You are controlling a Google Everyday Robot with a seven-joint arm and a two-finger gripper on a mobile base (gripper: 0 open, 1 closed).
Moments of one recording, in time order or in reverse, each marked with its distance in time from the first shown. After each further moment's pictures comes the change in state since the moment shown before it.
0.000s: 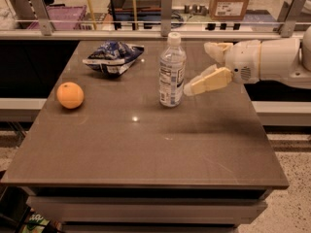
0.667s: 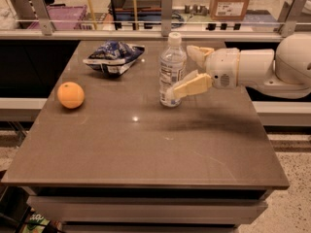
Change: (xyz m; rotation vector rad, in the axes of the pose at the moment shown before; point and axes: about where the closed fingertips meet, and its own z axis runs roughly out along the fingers) arm 0.000 0.013 0.043 -0.042 -0.095 -0.022
